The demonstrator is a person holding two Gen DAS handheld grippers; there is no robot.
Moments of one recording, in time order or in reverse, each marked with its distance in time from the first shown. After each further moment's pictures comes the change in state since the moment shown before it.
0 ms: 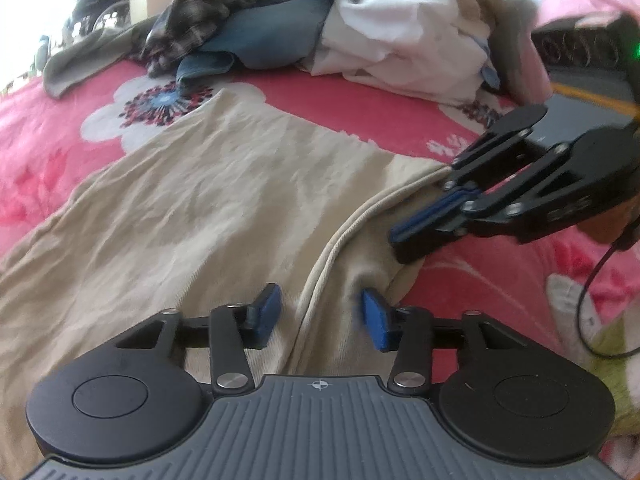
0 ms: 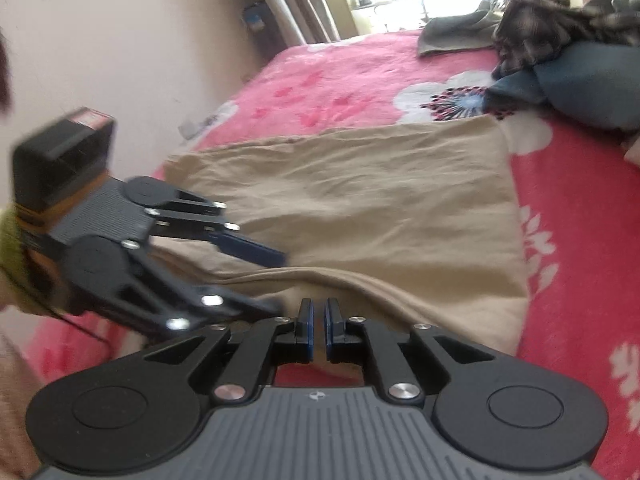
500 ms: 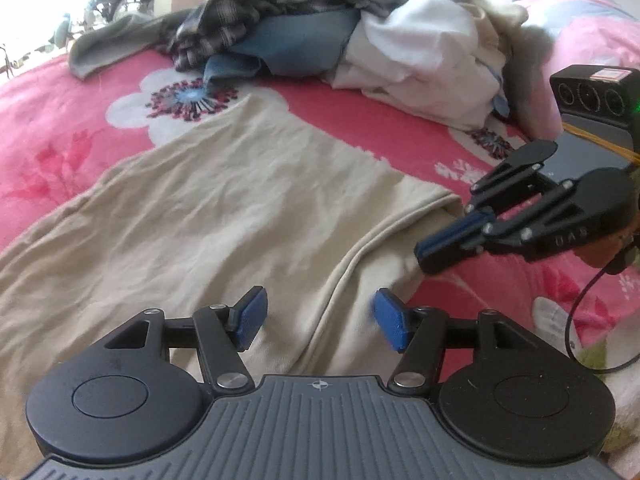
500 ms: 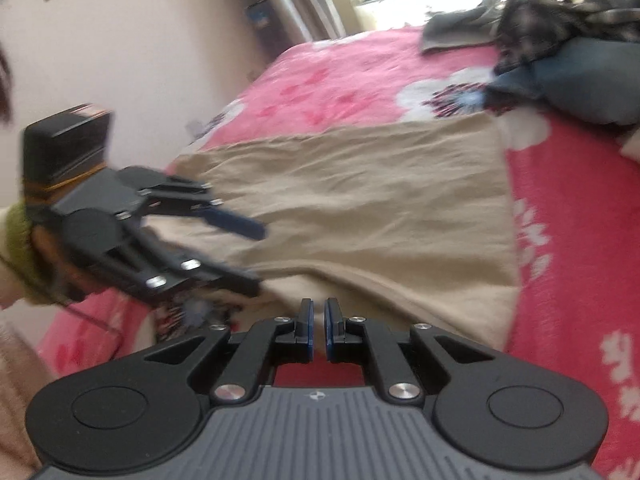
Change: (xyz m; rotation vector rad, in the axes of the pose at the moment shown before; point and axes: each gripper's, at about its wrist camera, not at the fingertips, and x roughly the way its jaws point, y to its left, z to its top) left arm -0.021 0.017 0.001 -0.122 -0.008 -0.029; right arm -0.009 0.003 -0.001 -0.012 0.029 0.006
